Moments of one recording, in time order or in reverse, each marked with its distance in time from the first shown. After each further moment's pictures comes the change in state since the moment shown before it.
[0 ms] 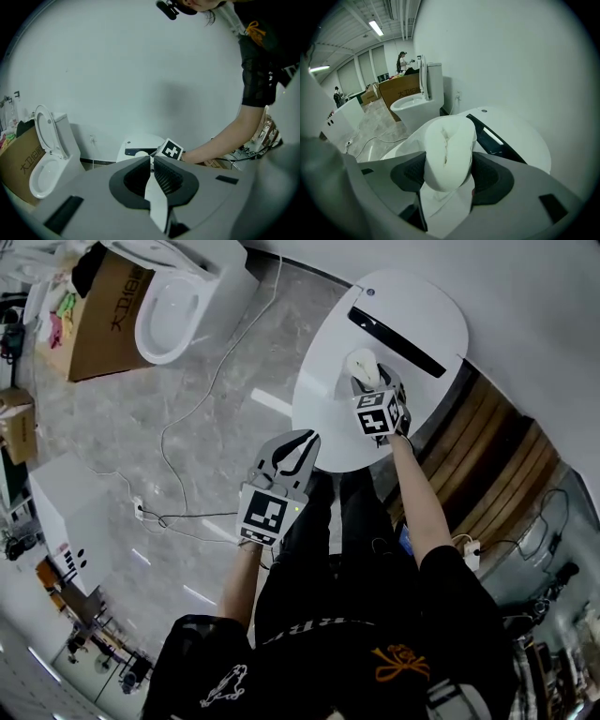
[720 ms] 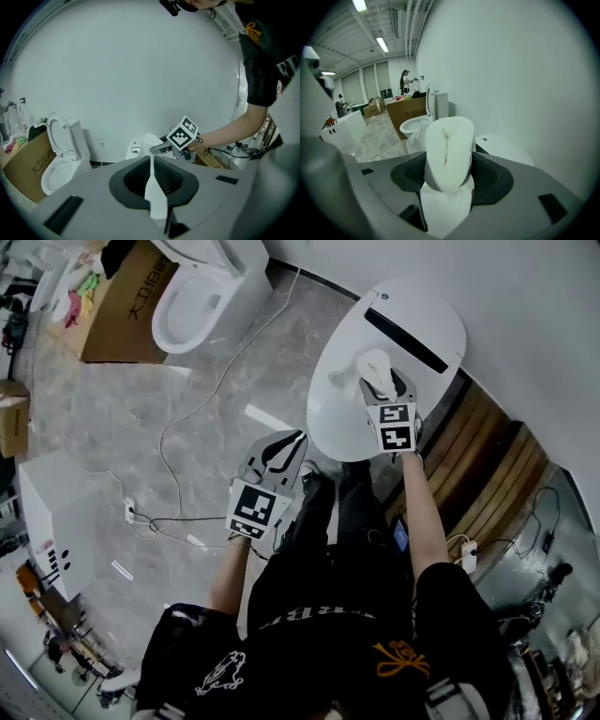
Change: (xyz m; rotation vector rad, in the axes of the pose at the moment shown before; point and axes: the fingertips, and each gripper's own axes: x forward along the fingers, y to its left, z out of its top) left arm -0.122 0.006 -0.036 0.037 -0.059 0.023; right arm -0.136 0.065 0.063 0.037 -0.203 -0.005
